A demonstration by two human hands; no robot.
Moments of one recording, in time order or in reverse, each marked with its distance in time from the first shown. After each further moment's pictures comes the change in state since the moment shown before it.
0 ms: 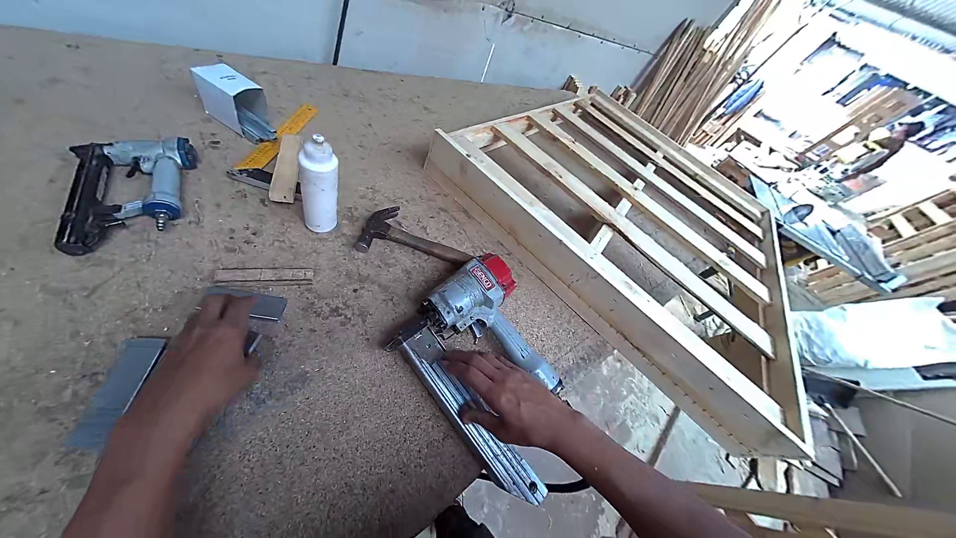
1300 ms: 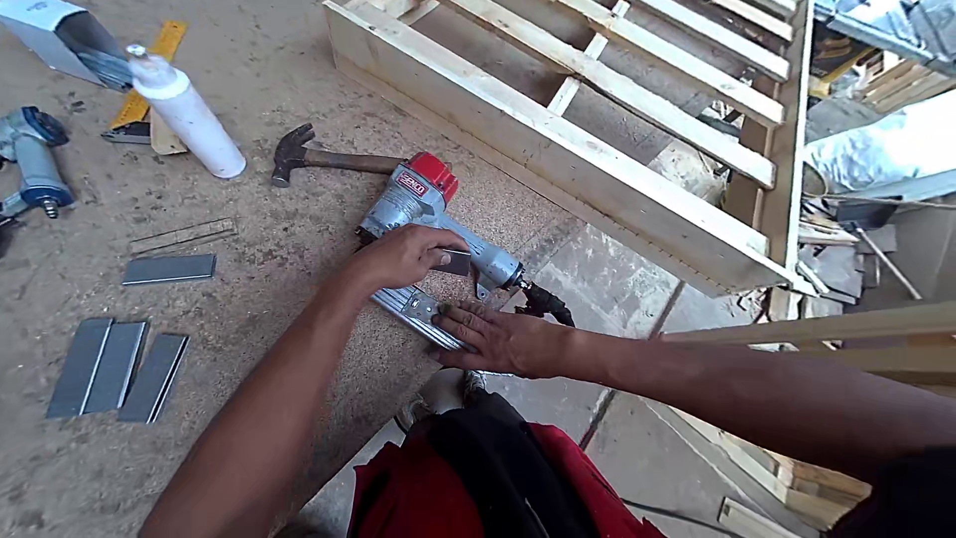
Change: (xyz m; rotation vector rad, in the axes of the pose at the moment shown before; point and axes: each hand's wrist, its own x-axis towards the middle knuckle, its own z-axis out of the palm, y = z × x) left_hand 0.036 0.285 0.061 -0.397 -0.601 0.910; right_hand -0.120 -0.011 0.027 -0.505 -0.114 -0.425
